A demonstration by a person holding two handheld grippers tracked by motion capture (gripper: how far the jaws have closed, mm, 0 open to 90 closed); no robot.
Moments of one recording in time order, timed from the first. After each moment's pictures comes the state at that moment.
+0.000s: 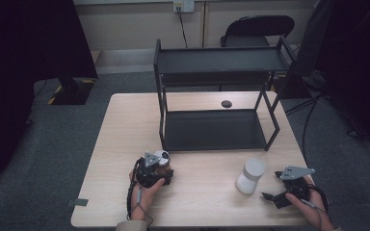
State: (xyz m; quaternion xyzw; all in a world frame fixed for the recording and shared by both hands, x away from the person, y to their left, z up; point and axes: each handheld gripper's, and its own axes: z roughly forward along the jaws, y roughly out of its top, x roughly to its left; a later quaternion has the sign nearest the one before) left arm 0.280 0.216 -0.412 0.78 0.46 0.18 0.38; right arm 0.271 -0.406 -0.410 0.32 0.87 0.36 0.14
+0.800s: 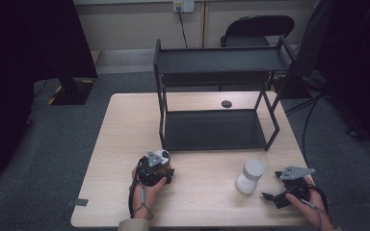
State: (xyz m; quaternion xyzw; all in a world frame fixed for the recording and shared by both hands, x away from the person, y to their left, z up) left arm 0.282 0.207 -0.401 0.79 0.45 0.19 0.37; right arm 0.270 -0.406 -0.409 0.32 0.87 0.36 0.14
